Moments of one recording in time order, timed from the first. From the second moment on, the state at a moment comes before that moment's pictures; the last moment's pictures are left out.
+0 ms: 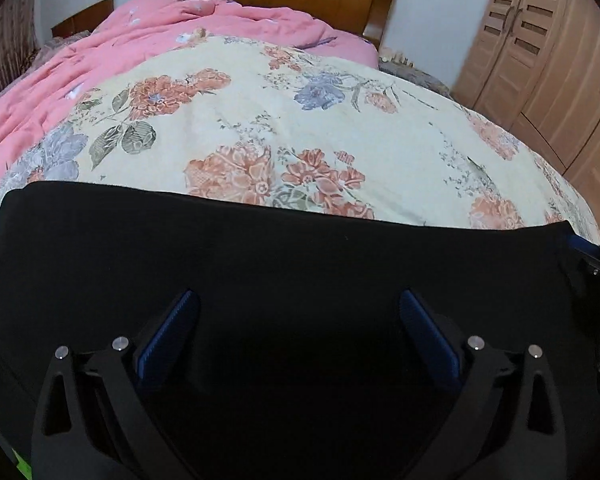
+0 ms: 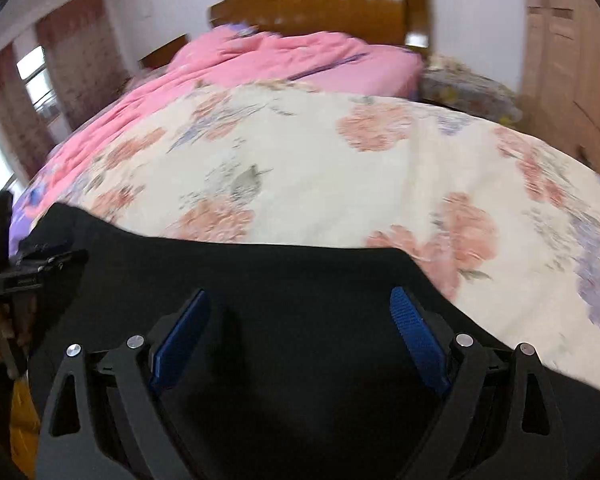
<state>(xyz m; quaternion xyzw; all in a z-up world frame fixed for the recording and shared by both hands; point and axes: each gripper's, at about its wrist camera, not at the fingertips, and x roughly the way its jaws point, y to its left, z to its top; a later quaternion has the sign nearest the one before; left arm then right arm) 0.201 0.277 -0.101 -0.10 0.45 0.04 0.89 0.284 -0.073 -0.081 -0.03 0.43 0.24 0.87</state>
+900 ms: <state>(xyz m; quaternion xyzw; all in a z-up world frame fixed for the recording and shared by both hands) 0.165 0.022 -0.089 0.10 0.44 -0.12 0.88 0.115 -0.239 -0.091 0.03 0.44 0.15 0.89</state>
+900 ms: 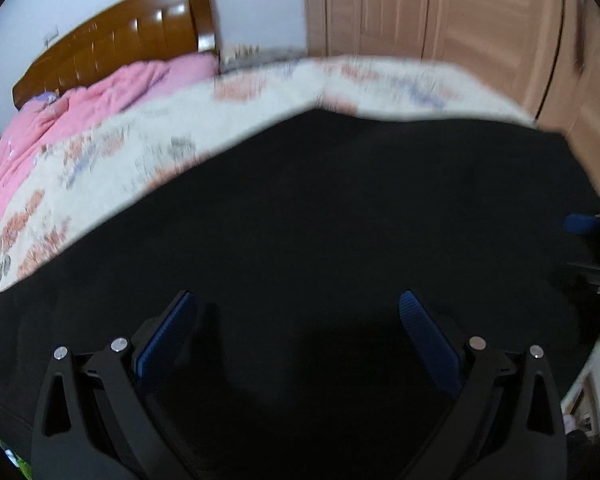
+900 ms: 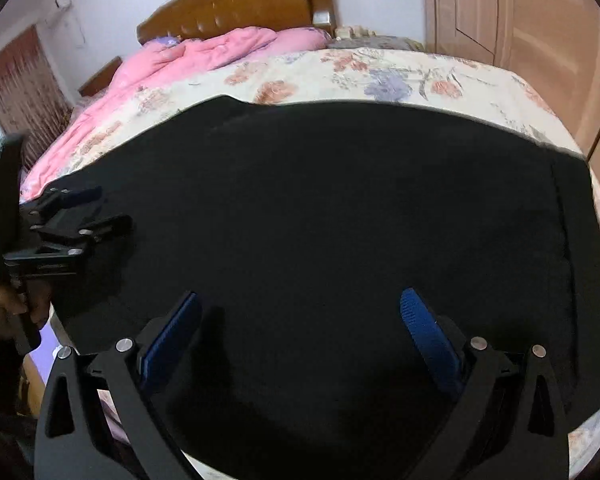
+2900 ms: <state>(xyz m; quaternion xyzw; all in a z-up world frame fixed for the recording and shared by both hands) 0.103 0.380 -0.044 -0.11 0.32 0.12 0.93 0.194 0.219 -0.085 -0.21 0.38 0.37 0.82</state>
